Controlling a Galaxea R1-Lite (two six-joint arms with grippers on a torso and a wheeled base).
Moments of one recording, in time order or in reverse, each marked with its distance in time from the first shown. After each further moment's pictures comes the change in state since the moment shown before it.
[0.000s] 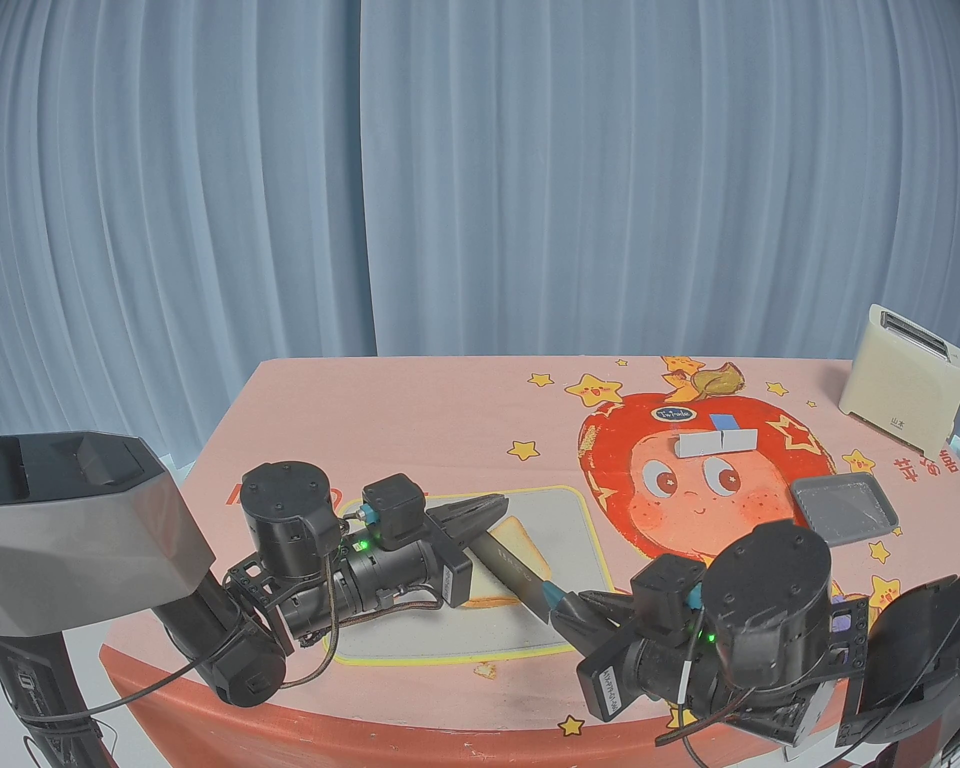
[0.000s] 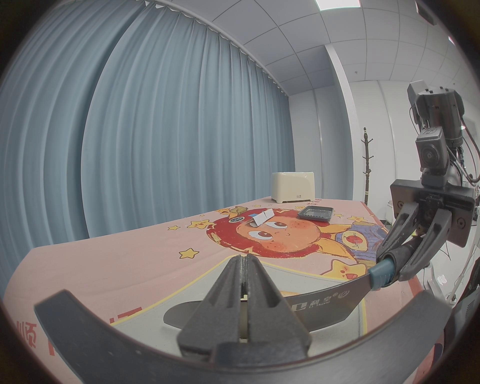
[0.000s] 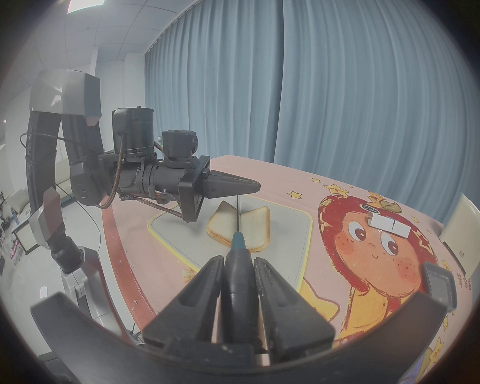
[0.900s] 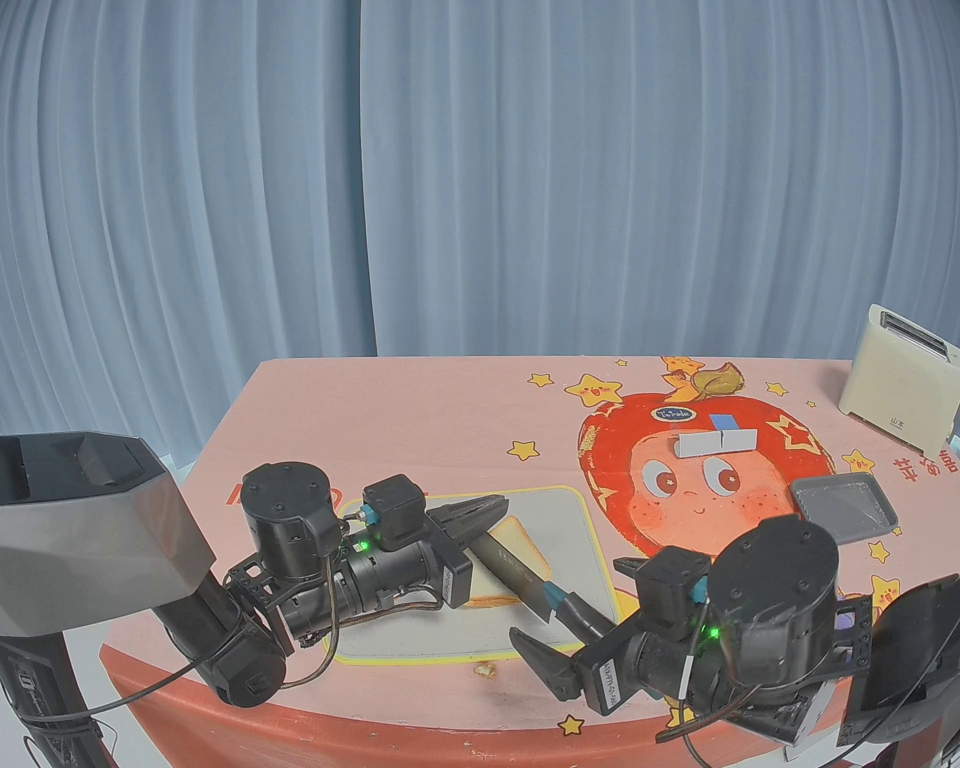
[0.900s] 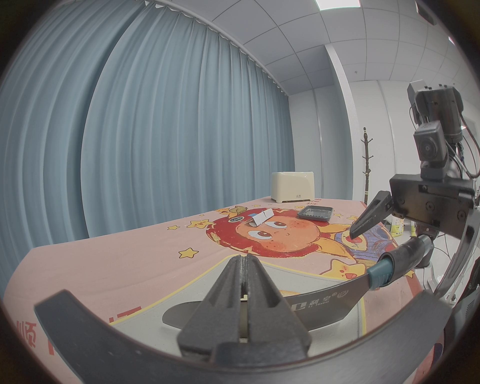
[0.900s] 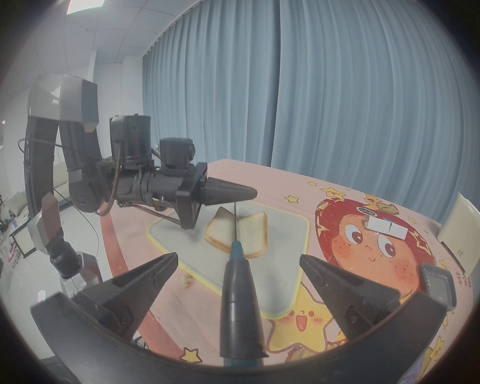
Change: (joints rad) left arm 0.000 0.001 0.003 0.001 0.000 0.000; right arm 0.002 -0.003 -0.004 -0.013 -0.021 0.004
